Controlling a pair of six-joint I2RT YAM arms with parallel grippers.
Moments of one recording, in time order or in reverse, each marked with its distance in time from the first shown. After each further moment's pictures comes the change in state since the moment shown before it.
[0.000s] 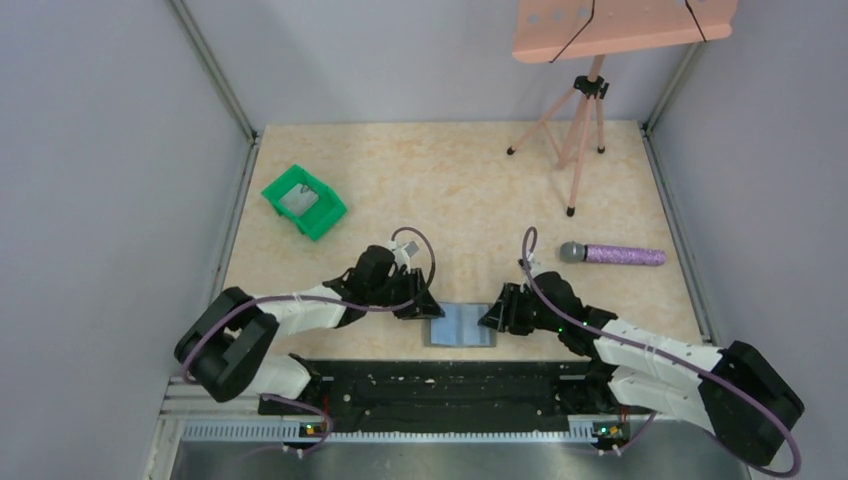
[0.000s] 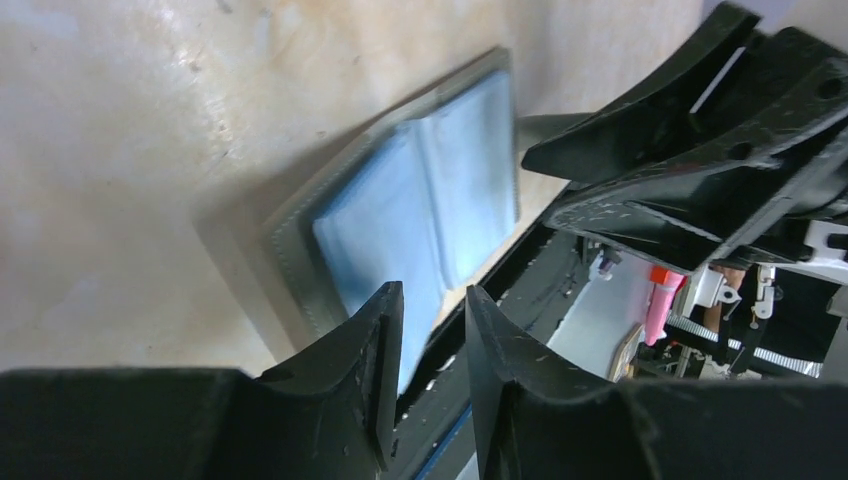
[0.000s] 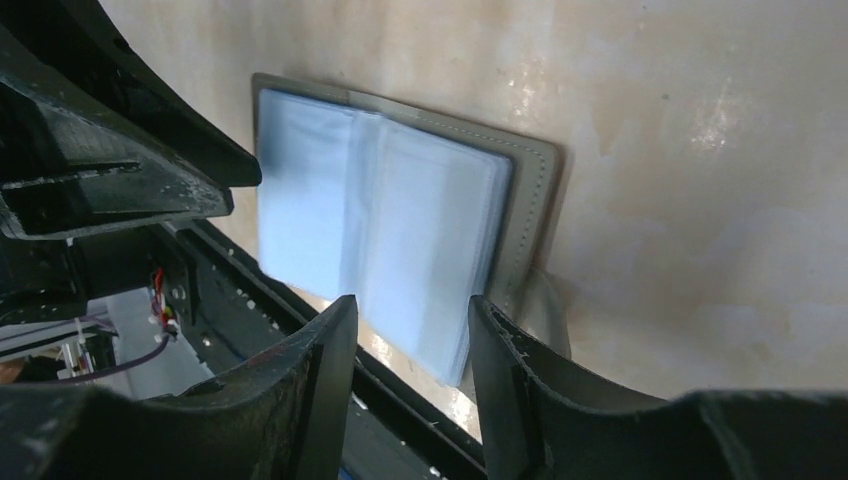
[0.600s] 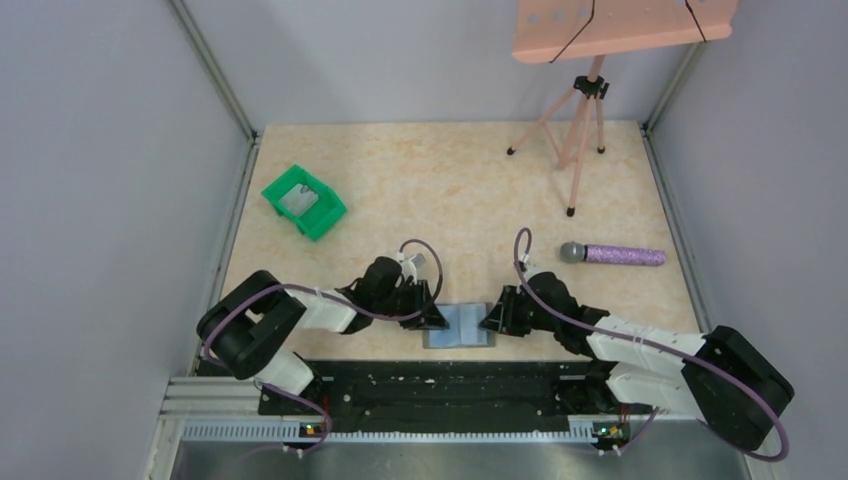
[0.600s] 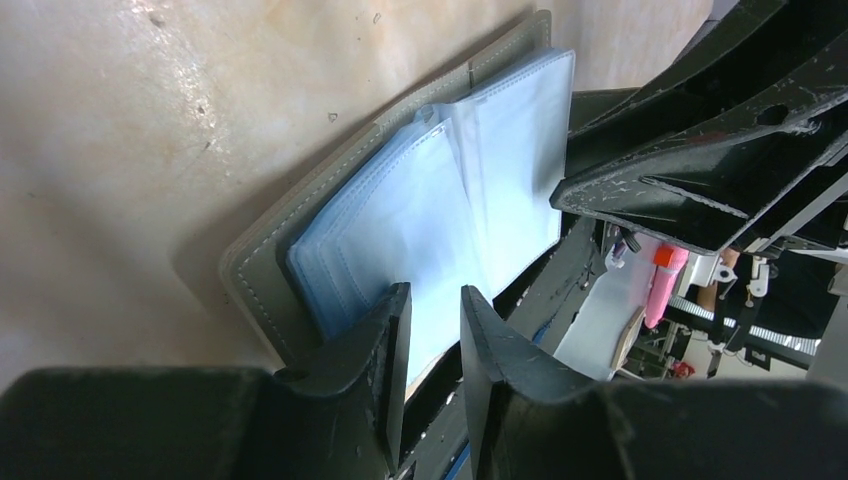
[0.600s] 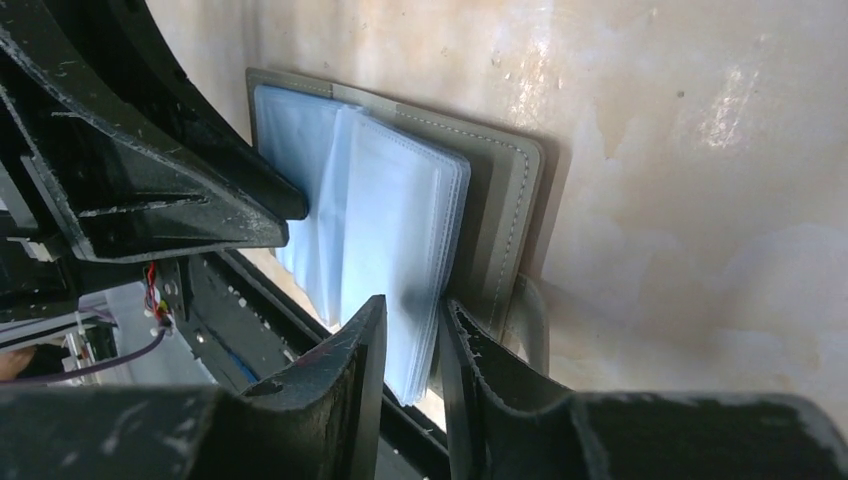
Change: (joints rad) left arm -0.056 0.181 -0.070 0.227 0.016 -0.039; right arm -0.001 0.121 -0.014 0.097 -0.032 0.005
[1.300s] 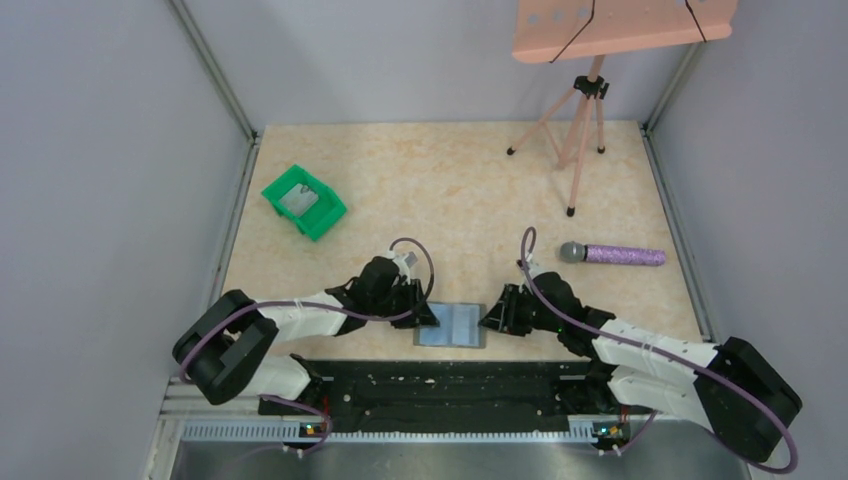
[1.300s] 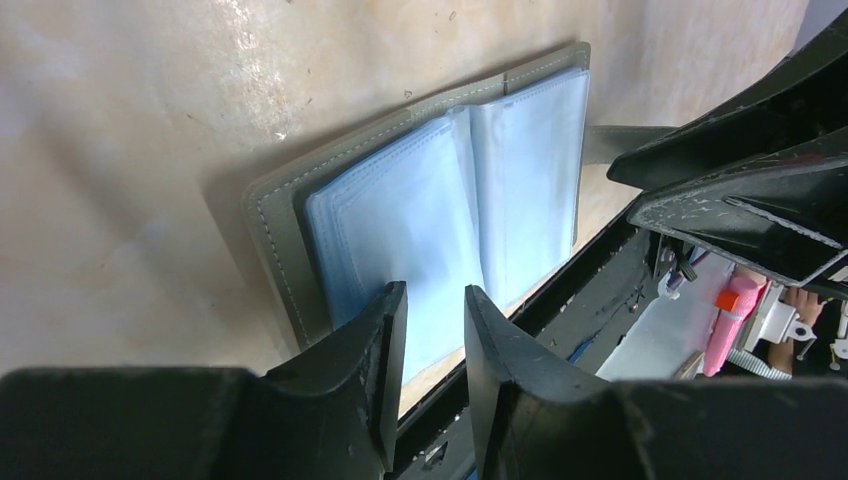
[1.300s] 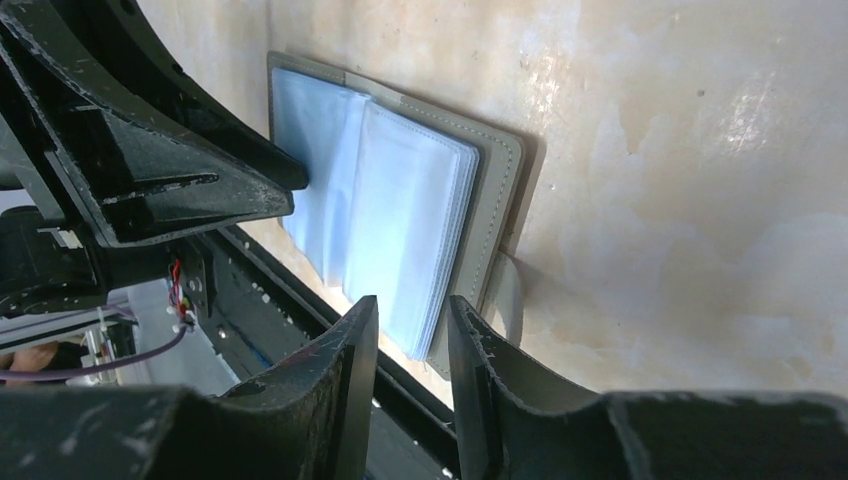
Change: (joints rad) left arm -0.010 -0.159 0.018 -0.256 -0.162 0.058; right arm 0.000 -0.092 0.001 -0.049 0.001 0.013
